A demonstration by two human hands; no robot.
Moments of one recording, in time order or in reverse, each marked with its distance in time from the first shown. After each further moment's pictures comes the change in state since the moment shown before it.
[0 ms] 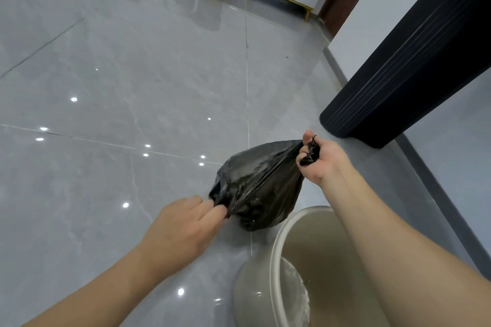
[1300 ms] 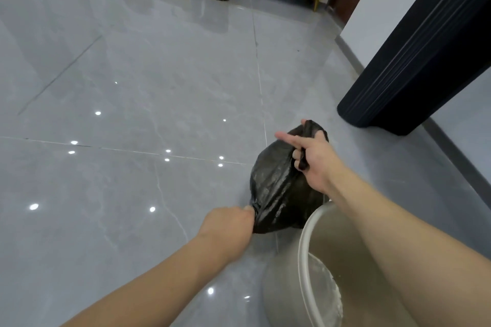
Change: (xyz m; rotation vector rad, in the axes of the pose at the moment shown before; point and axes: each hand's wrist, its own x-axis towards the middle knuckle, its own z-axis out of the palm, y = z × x) left_hand 0.033 0.025 0.009 0.050 -0.774 -0.292; right_hand -0.012 0.045 0.008 -0.539 -0.223 -0.268
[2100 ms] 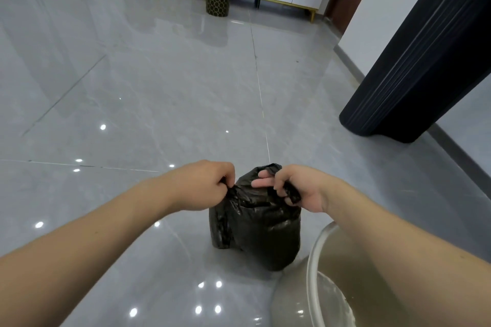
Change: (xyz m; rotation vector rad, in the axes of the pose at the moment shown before) left_hand 0.016 -0.082 -0.112 -0.358 -0.006 0.055; right_hand 0.013 0.013 0.011 -0.340 -0.388 0.413
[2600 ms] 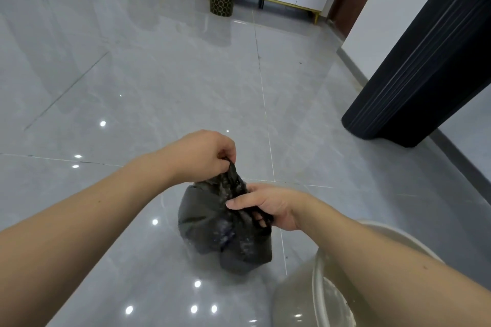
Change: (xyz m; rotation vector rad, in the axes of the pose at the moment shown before) left_hand 0.015 -0.013 -0.031 0.021 0.165 0.061; right_hand 0.001 0.010 0.065 -0.259 -0.229 -0.047
